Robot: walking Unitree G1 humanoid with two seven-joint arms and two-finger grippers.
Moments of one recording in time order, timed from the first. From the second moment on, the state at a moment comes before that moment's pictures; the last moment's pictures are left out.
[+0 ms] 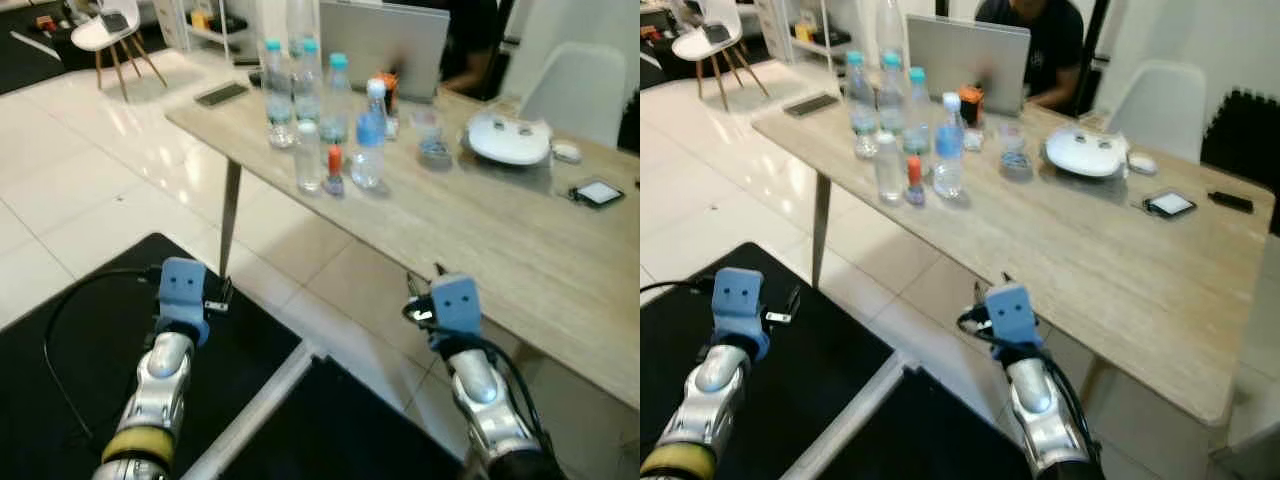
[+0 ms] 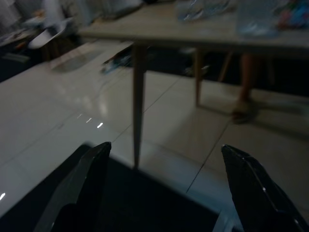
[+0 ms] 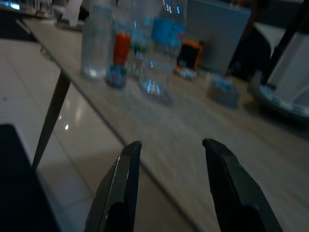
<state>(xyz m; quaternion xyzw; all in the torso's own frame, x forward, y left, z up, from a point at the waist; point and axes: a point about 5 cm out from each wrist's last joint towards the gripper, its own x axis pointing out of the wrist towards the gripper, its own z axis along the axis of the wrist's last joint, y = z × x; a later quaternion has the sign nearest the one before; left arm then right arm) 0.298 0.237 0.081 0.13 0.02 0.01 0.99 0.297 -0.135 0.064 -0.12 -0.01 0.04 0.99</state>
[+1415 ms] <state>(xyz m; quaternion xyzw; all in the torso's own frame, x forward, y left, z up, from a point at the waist) 0.313 0.149 0.139 0.09 -0.08 -0.16 0.98 0.316 -0.168 0.094 -0.10 -0.01 -0.07 0.99</state>
